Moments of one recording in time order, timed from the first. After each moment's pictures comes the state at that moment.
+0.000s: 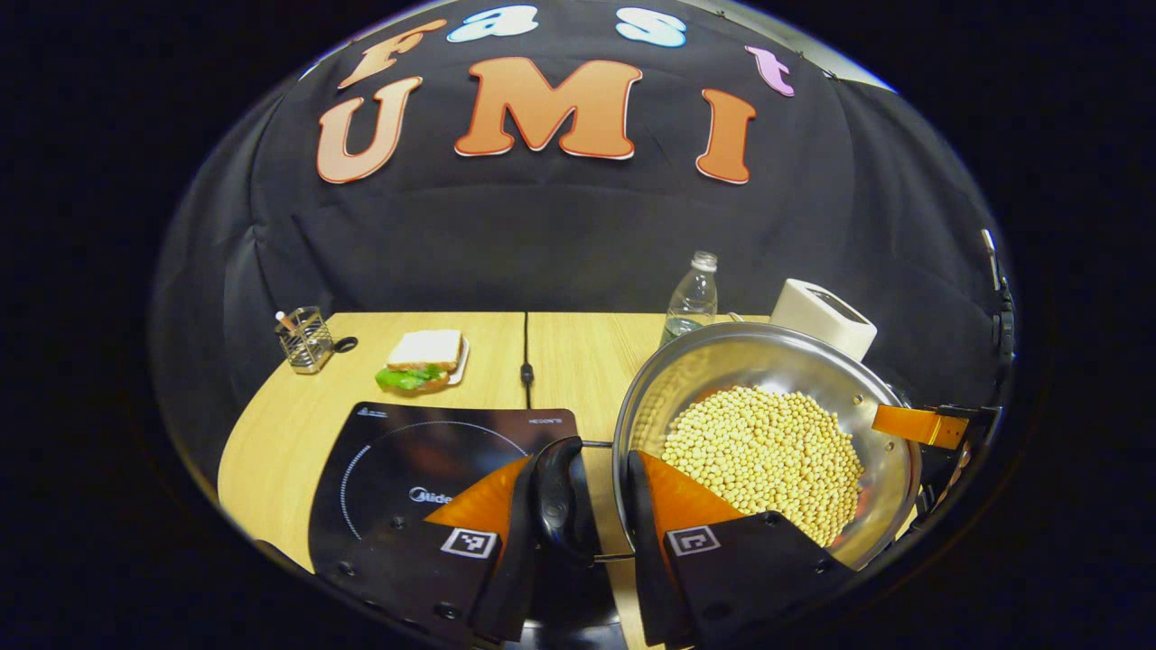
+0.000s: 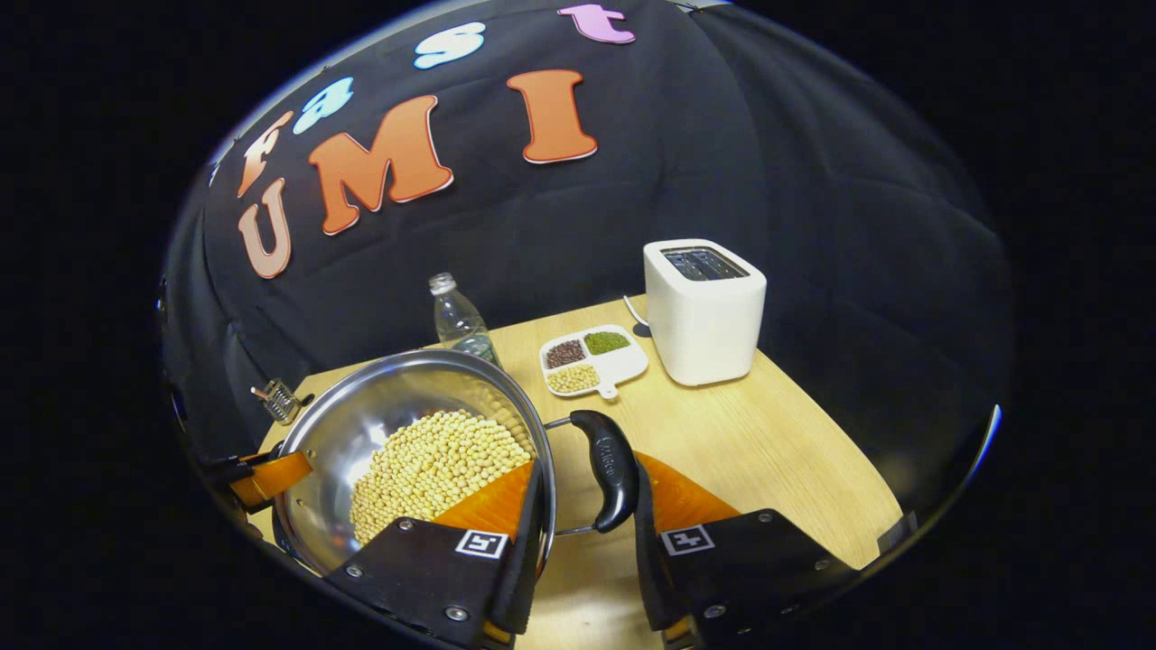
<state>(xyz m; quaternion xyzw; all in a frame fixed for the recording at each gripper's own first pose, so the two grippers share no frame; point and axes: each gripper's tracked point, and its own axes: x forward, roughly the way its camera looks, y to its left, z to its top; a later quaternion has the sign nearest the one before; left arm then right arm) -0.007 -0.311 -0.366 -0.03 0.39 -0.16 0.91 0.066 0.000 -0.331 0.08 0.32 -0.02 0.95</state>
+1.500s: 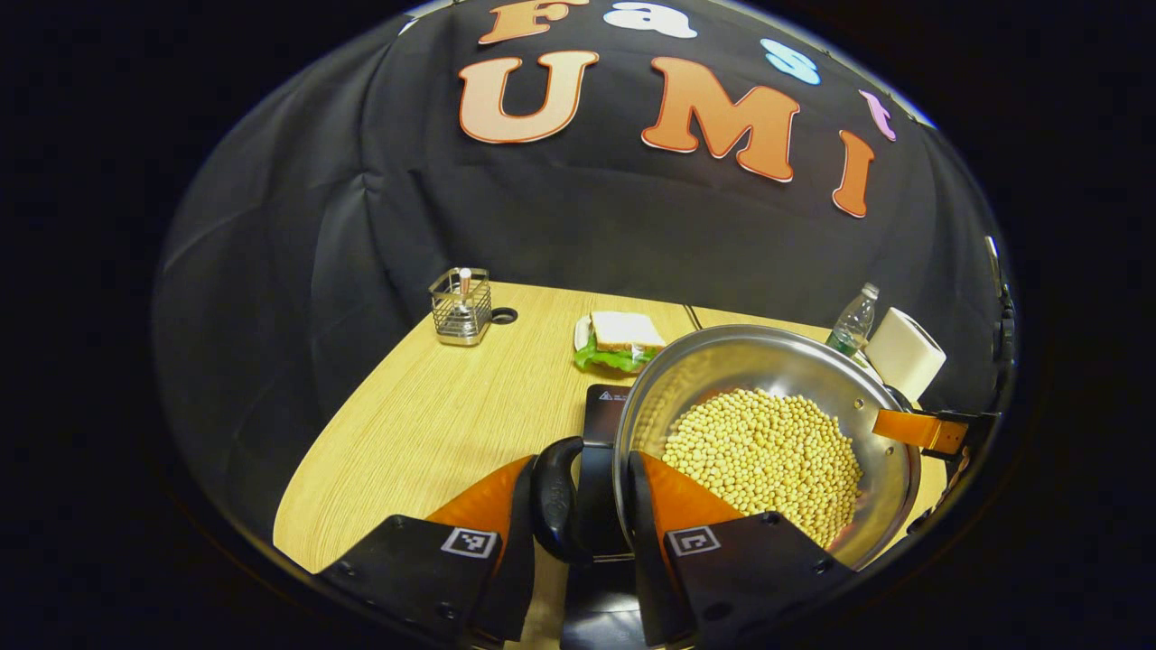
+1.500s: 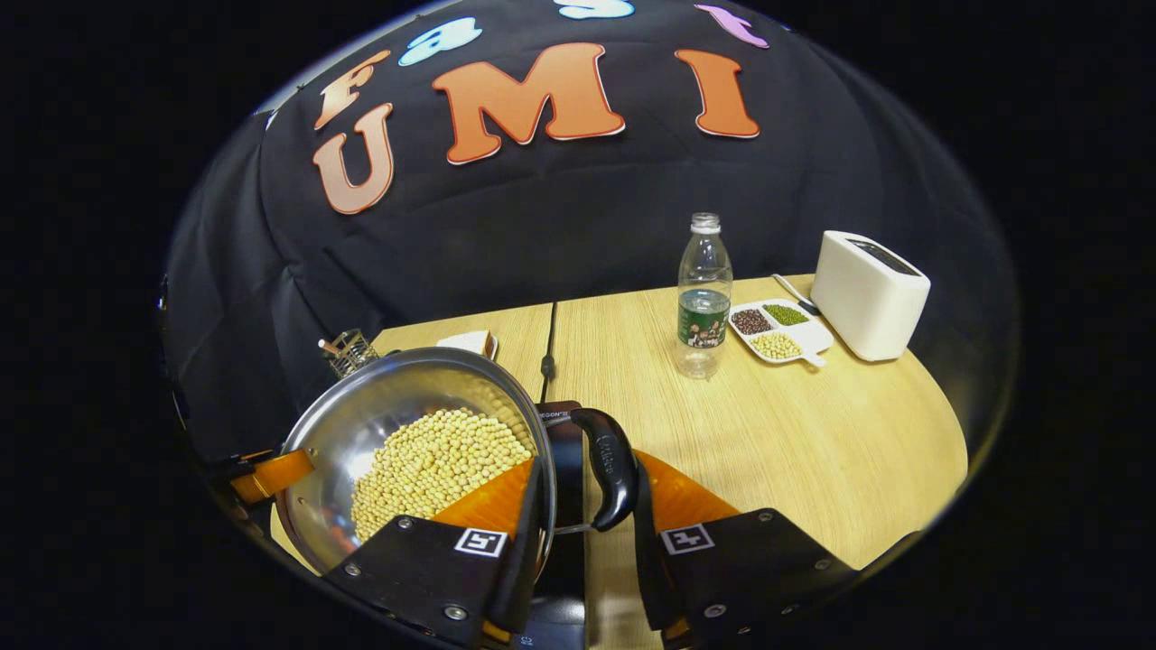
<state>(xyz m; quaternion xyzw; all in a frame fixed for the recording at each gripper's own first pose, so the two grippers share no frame) 0.013 -0.049 -0.412 -0.05 0.43 -0.06 0.90 0.060 0.251 -0.359 0.05 0.36 0.07 0.93</state>
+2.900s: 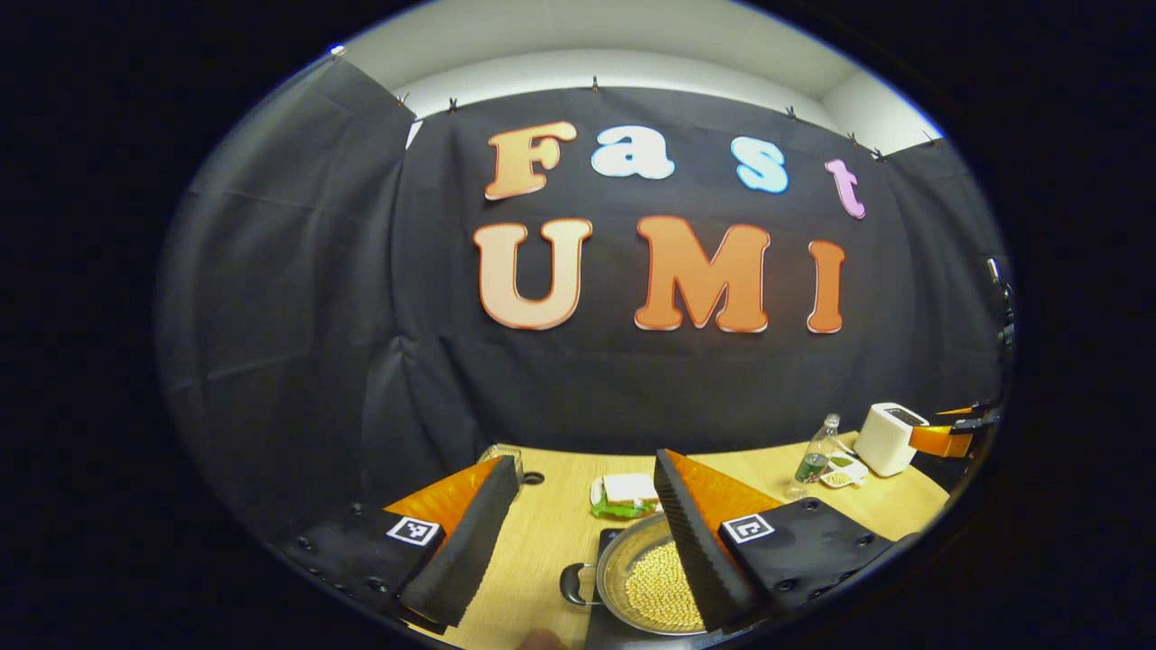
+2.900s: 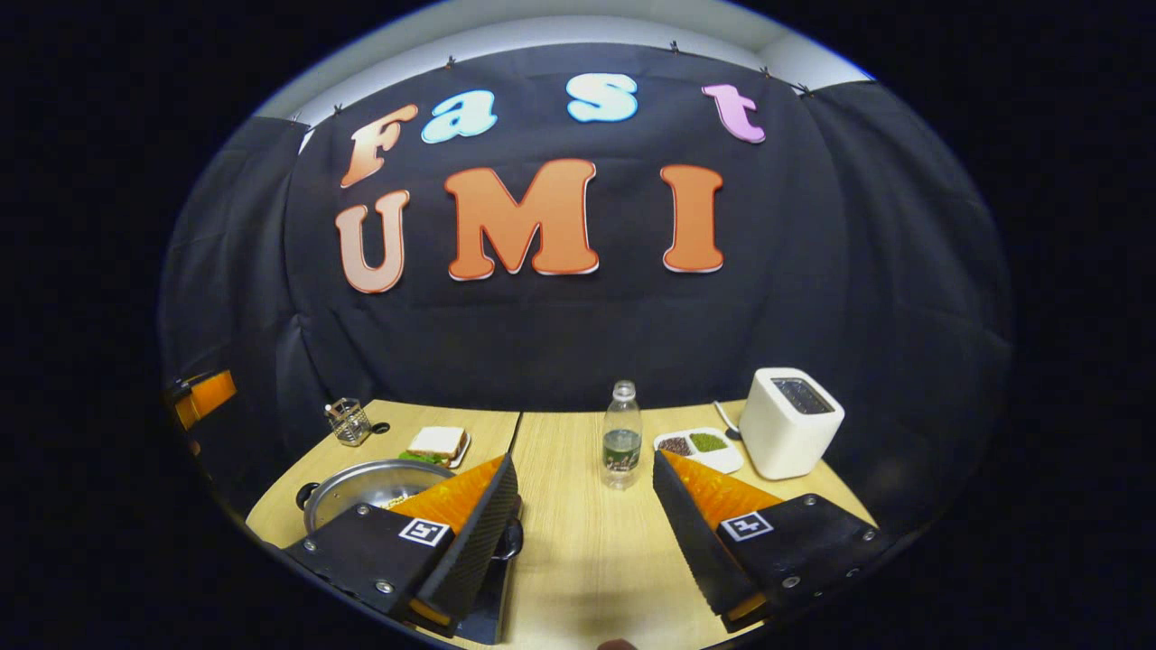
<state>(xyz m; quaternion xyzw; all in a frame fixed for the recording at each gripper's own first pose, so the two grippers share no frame) 0.047 -0.022 -0.166 -0.01 0.16 -0.03 0.99 0.063 0.146 -0.178 0.00 0.17 0.06 0.98</state>
